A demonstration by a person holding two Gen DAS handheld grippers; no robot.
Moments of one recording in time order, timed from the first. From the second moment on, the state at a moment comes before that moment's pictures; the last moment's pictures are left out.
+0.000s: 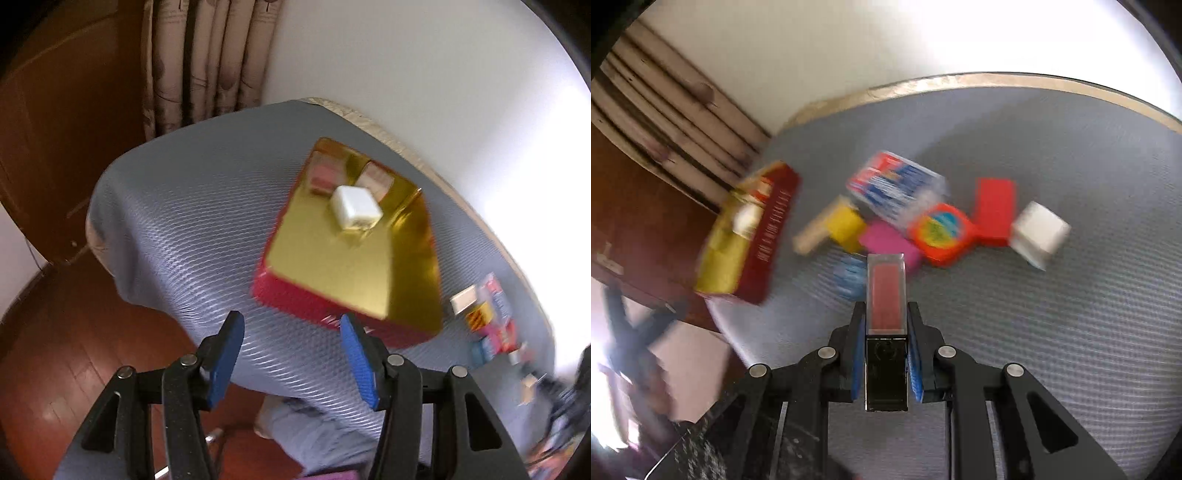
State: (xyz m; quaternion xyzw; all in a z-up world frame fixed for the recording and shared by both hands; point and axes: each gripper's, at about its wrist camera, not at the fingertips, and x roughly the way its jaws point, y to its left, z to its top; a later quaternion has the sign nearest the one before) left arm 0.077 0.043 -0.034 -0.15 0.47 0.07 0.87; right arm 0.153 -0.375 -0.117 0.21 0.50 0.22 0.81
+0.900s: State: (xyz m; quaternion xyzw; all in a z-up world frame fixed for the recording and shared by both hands) left arm 0.074 0.027 -0.066 -0.09 0.52 0.02 0.85; right arm 0.305 -0.149 -0.084 0.28 0.52 0.28 0.75
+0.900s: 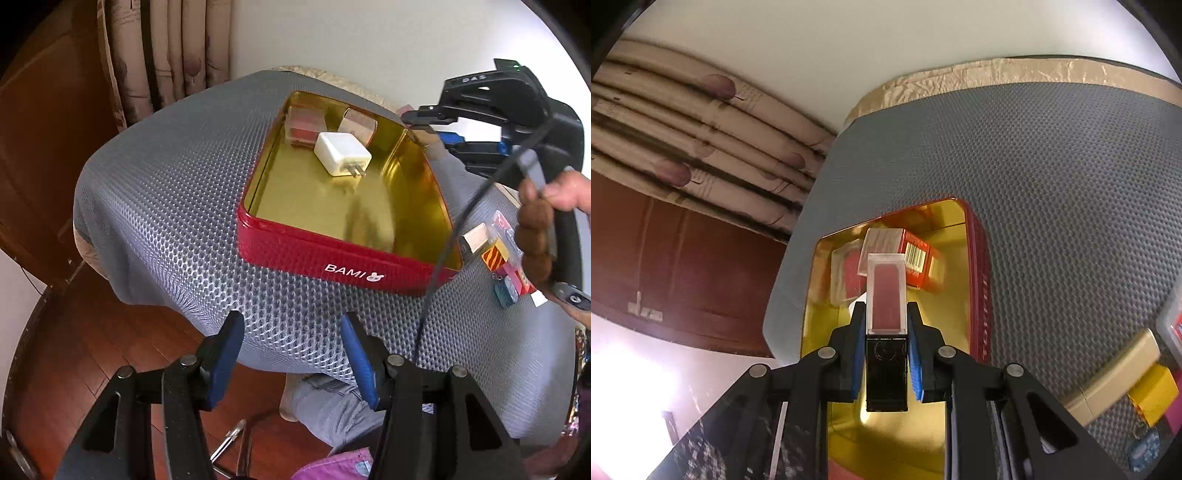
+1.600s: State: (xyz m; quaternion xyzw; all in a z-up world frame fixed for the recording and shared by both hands) left arm 0.077 0.027 -0.073 -0.10 0.53 0.02 0.84; right arm 0.332 -0.120 -0.105 0.25 0.53 0.23 0.78
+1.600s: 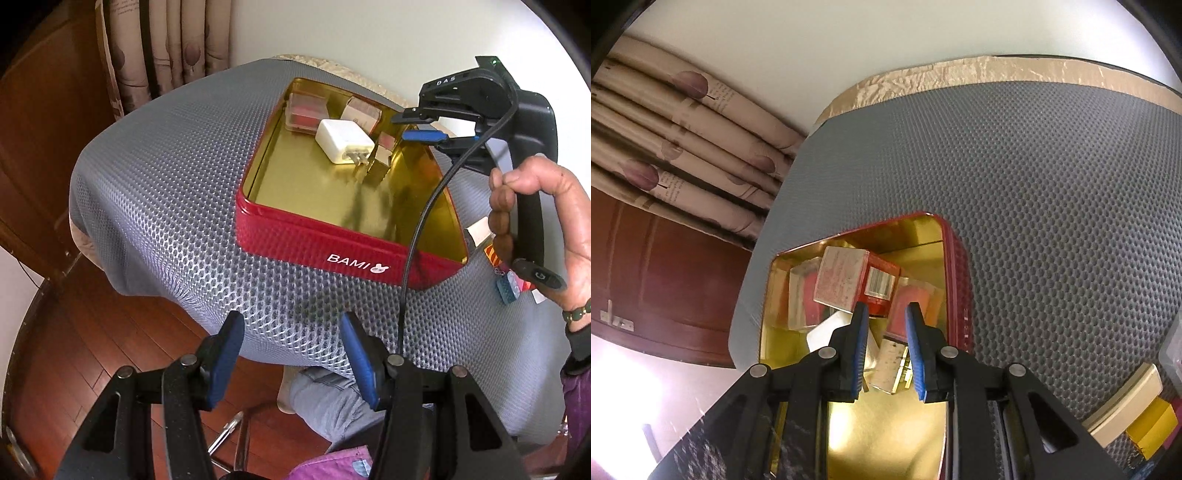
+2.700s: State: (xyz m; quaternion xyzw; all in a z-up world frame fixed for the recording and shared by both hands) left arm 0.097 -0.162 -0.053 0.02 0.54 -0.24 0.81; right arm 0.104 -0.499 -0.178 0.15 0.42 -0.10 0.89
